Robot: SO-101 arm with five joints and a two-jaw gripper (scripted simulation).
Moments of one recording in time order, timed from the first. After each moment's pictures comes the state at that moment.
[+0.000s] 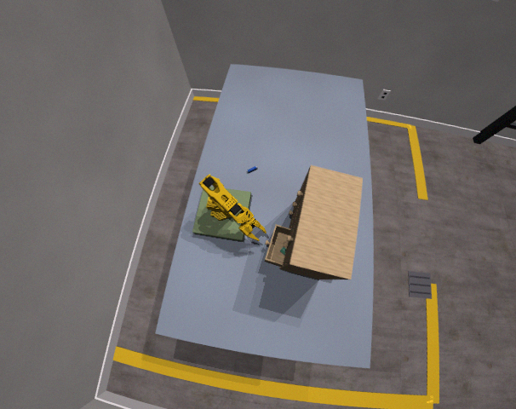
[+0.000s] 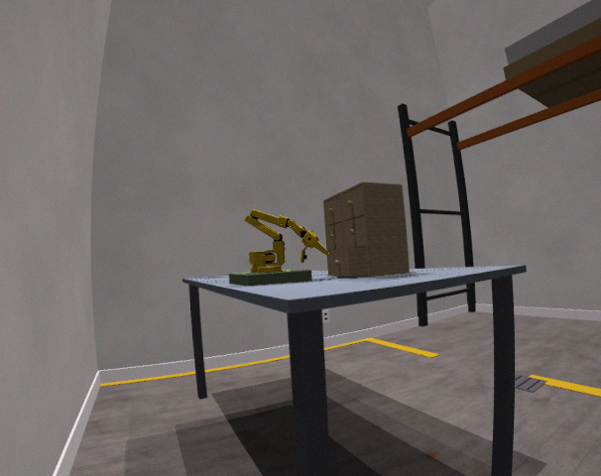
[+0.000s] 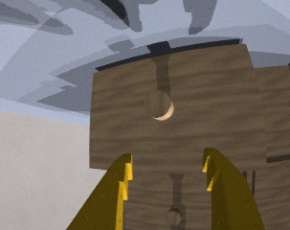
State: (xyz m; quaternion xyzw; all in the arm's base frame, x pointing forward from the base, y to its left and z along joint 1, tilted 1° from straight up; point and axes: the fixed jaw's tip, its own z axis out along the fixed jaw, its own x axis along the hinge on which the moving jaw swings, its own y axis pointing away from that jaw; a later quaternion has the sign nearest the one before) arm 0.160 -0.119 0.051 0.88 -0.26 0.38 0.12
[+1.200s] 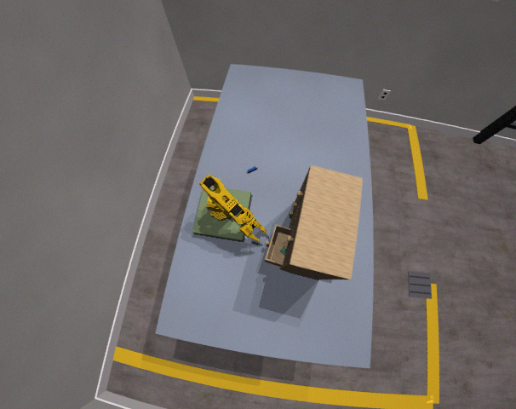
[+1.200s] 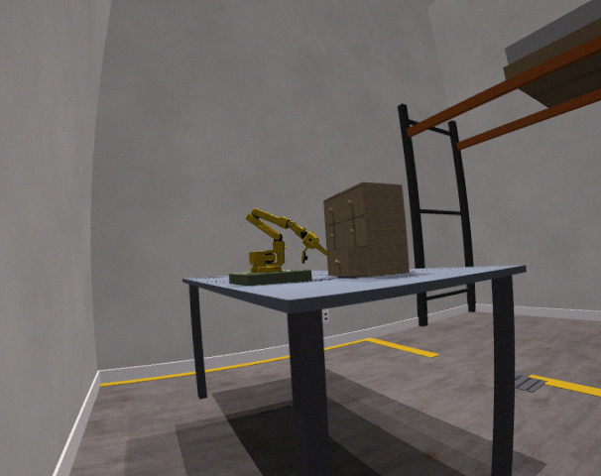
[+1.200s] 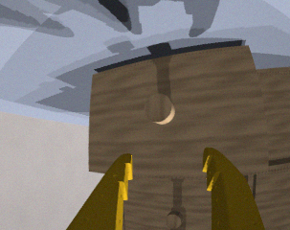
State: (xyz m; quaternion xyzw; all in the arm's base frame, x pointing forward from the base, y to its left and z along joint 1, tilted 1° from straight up) arm 0.162 -0.120 0.048 0.88 -0.25 0.38 0.12
